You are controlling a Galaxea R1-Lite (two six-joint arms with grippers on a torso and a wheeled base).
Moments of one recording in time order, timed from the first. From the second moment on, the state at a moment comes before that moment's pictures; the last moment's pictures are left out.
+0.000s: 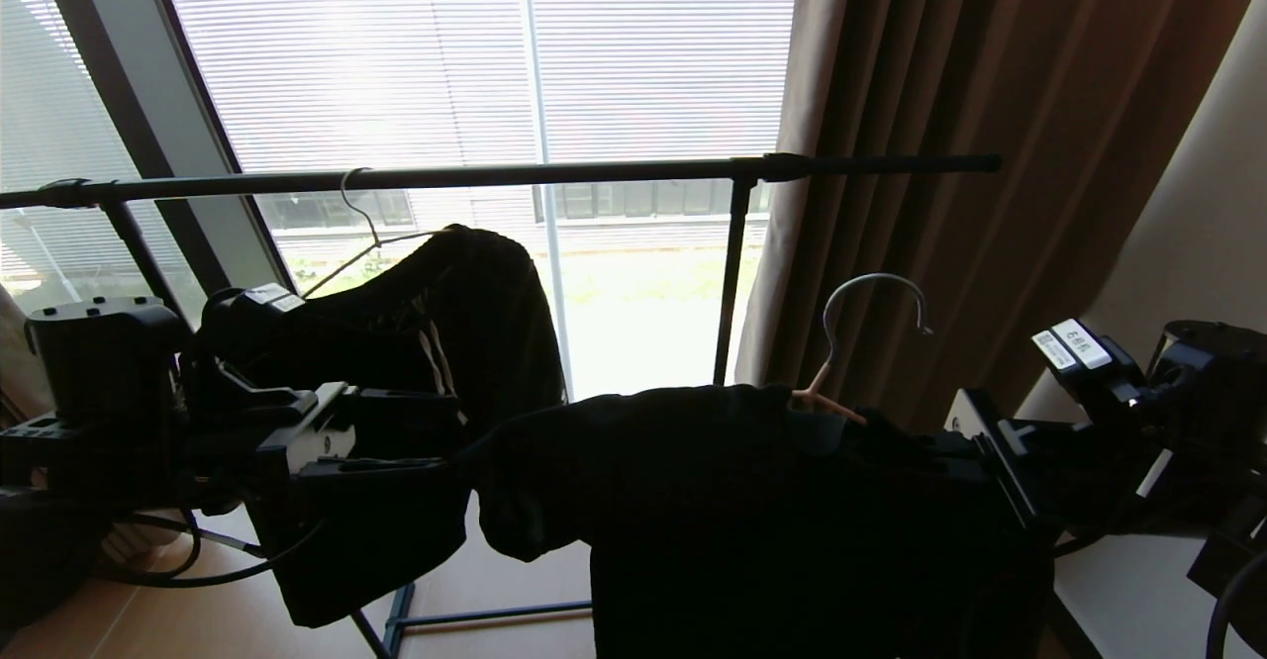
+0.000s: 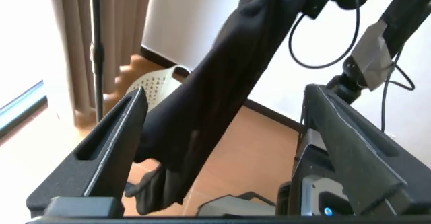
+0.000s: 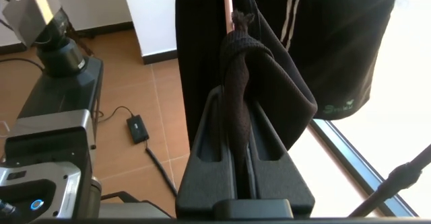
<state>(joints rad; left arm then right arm) -0.01 1.70 -0.54 -0.87 -1.32 -0.01 0.20 1.72 -0.42 -1.12 1.15 -0.08</state>
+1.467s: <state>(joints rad) -0.03 1.85 -0.47 -1.02 -1.33 -0.02 0.21 1.64 -0.40 -1.12 1.22 -0.03</state>
